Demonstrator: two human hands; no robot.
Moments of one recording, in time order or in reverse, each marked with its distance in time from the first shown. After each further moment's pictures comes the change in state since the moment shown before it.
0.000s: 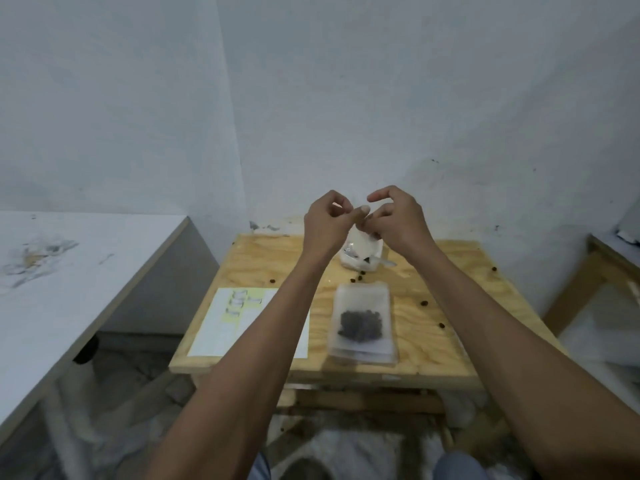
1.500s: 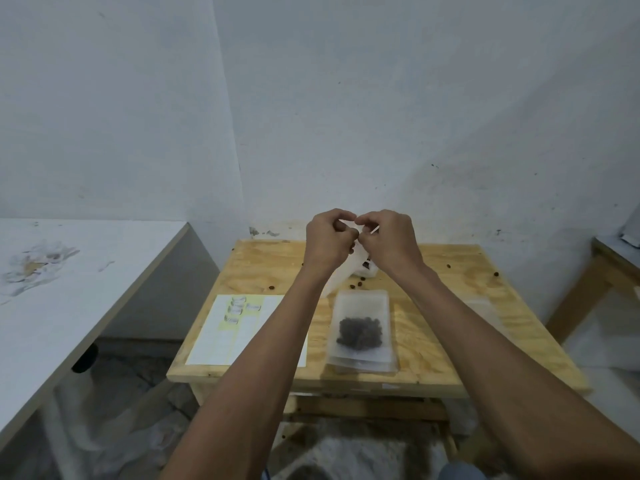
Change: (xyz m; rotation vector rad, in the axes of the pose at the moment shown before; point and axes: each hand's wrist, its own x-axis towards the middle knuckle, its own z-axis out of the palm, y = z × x) left_hand 0.001 -0.009 0.006 0.177 -0.029 -0.006; right_hand -0.003 0.012 0.017 -0.413 0.076 -0.165
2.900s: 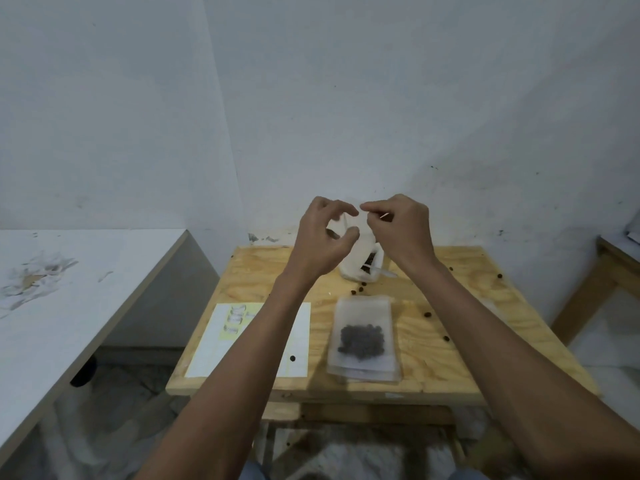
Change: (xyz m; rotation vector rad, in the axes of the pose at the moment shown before) left_hand 0.003 0.002 -0.021 0.165 -0.038 0.408; right_hand 0.013 0.000 -0.016 0.117 0.194 -0.093
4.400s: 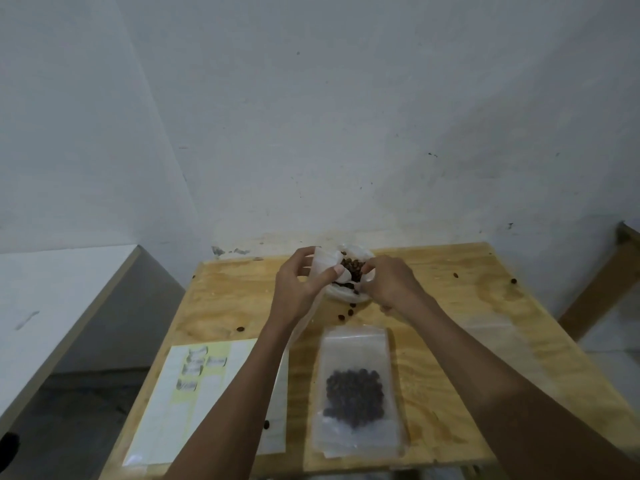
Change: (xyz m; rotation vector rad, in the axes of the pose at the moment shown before) left_hand 0.002 -0.111 0.061 -0.303 -0.021 -0.415; right_hand 0.017 0.108 0.063 -0.321 -0.551 0.522
